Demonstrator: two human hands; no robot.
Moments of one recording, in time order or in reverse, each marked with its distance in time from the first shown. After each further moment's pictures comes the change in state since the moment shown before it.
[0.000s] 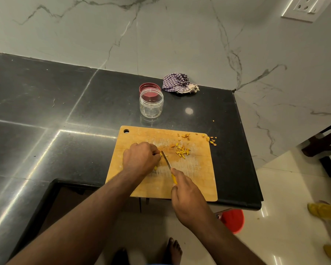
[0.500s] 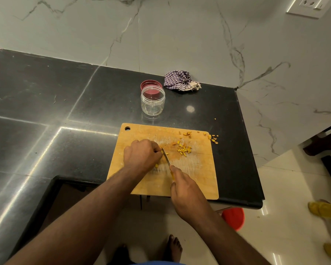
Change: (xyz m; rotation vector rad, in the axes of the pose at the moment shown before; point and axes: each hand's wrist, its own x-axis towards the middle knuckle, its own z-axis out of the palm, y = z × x) left_hand 0.002 0.000 0.000 0.000 0.001 -0.007; right_hand 0.011 0.000 0.003 -0.039 -0.049 0.023
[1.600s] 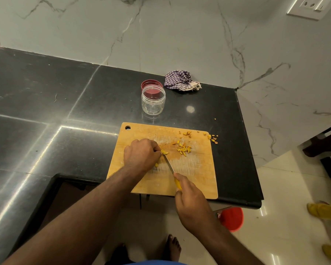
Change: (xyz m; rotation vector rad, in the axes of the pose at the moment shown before) left_hand 0.000 -0.002 0.003 -0.021 0.012 -0.018; right_hand -0.027 0.006 -0.002 0.069 0.037 -0.009
